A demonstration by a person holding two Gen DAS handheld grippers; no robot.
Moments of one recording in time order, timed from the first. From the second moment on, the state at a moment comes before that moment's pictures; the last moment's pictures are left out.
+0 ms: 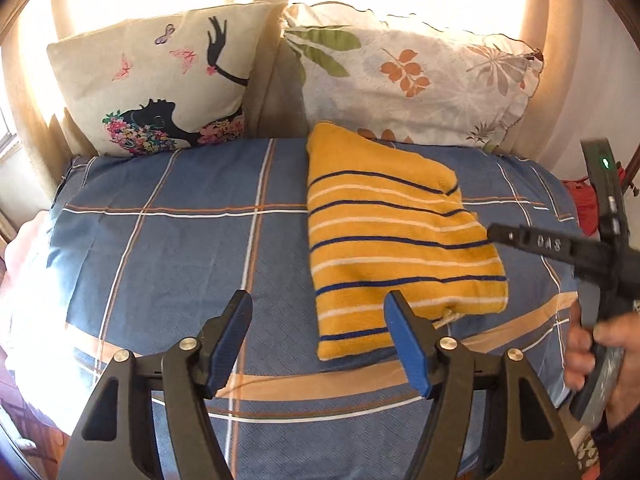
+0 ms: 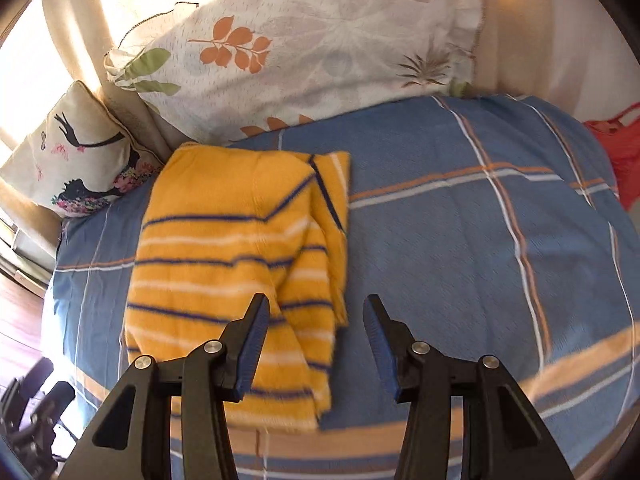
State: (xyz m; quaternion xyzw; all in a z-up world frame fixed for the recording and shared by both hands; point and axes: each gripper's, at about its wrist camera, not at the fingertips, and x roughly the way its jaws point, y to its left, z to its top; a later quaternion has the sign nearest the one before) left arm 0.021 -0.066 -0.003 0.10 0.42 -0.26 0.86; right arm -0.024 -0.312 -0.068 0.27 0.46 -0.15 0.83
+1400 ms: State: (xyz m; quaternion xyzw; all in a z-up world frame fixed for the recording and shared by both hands) left arm -0.038 -0.048 0.021 0.09 0.37 -0.19 0.91; right arm -0.108 -0.216 -0.056 0.17 0.47 -0.11 0.86
